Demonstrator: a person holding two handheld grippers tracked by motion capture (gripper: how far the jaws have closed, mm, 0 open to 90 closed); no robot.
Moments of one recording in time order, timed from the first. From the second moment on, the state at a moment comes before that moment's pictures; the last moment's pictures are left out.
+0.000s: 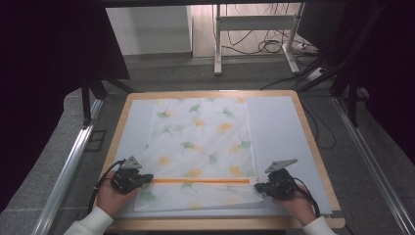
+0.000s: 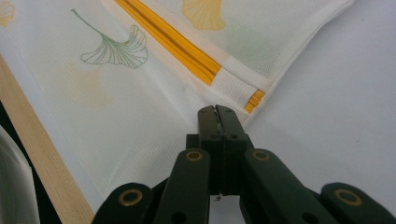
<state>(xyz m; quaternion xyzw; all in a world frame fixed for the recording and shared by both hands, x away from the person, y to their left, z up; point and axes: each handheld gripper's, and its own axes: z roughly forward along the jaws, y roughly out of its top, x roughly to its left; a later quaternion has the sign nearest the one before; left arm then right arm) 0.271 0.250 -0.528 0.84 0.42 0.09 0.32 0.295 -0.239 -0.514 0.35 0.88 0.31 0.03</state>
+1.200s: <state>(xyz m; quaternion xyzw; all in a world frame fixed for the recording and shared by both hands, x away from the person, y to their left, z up) 0.264 0.270 -0.528 0.83 0.44 0.09 0.32 0.295 -0.239 -0.514 0.35 0.88 0.31 0.03</state>
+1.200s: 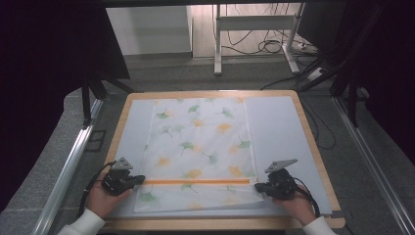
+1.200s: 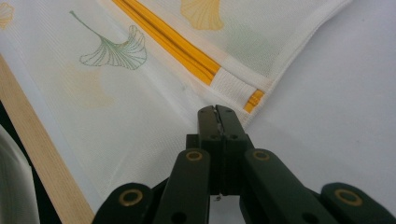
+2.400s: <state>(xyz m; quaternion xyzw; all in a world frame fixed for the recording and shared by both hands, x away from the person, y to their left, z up) 0.262 0.259 -0.504 0.79 0.45 0.12 0.41 0.295 -0.240 -0.496 0.32 0.87 0.38 0.07</state>
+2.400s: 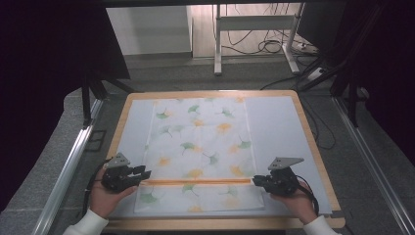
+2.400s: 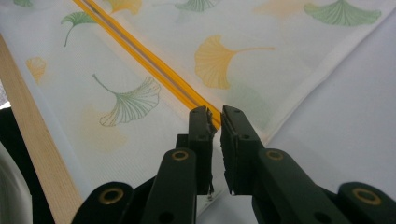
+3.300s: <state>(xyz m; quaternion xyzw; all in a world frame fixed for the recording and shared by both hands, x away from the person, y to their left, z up) 0.297 0.255 -0.506 0.76 0.46 0.15 0.42 0.353 -0.269 -0.490 0.40 0.82 0.40 0.13</state>
